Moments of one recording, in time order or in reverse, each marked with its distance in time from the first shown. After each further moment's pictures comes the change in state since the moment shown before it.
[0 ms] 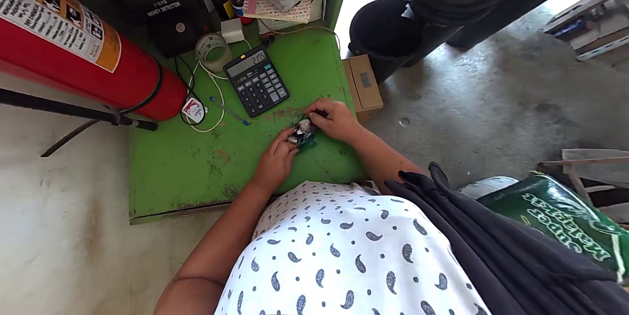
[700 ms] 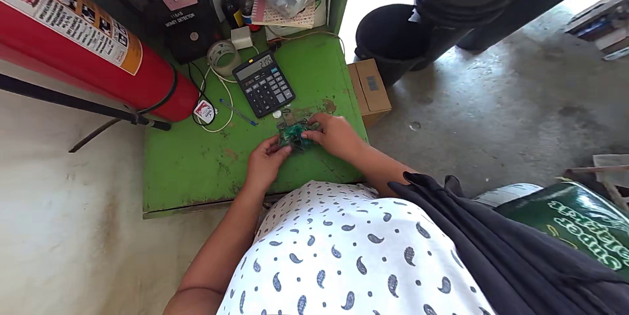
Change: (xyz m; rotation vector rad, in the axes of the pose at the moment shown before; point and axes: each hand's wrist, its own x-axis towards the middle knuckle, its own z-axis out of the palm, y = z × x) left_hand 0.009 0.028 -0.043 -0.628 0.050 -1.007; right_hand -0.009 -0.035 0.012 -0.121 -0.244 0.379
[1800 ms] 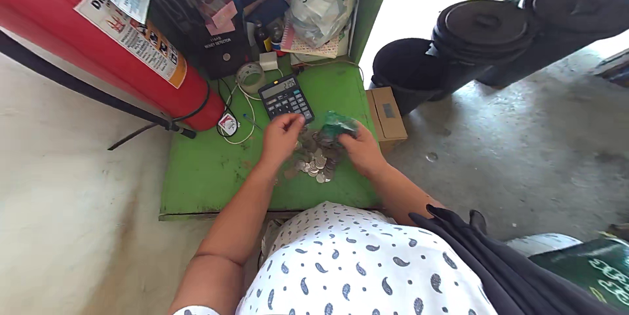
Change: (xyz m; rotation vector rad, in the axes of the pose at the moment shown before) left_hand 0.060 0.069 -0.008 0.245 0.051 0.476; right_hand 0.011 0.011 0.002 0.736 0.286 -0.115
